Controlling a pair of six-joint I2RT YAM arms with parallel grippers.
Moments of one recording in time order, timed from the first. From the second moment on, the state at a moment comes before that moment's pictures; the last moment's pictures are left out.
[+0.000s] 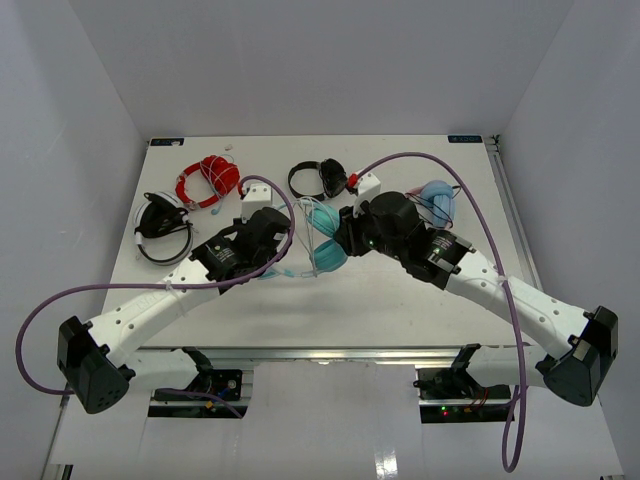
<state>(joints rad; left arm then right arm) -0.81 1.19 1.07 -0.67 -0.68 -0.56 0.90 1.22 1.13 -0.37 0.09 0.23</state>
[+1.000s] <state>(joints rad) -0.81 1.33 1.14 -0.73 -0.69 -0.65 1.05 1.20 1.04 -0.30 0.15 0.24</state>
